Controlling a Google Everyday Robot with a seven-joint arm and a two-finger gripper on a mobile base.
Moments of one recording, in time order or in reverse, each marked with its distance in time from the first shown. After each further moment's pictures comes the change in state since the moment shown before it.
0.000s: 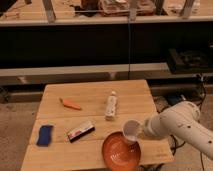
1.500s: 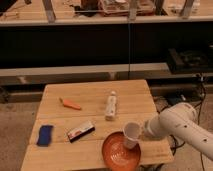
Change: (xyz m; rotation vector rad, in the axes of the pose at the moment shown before) arm 0.003 0.015 0.022 -0.019 -0.024 -0.022
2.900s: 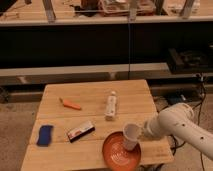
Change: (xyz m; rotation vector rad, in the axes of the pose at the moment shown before) arm 0.002 0.003 0.015 0.003 -0.030 -0.030
